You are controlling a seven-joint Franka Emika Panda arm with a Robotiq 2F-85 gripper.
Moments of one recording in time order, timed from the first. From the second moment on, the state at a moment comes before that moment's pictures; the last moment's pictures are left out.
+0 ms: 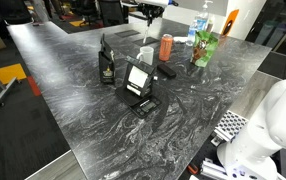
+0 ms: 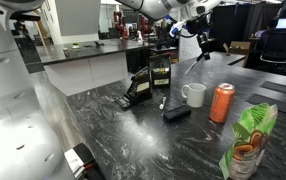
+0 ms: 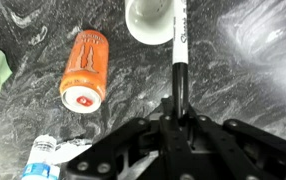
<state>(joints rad) -0.03 0.03 -0.18 -1.76 -0.31 2.12 1.02</state>
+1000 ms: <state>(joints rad) -0.09 0.16 -0.18 -1.84 -0.12 1.69 0.59</state>
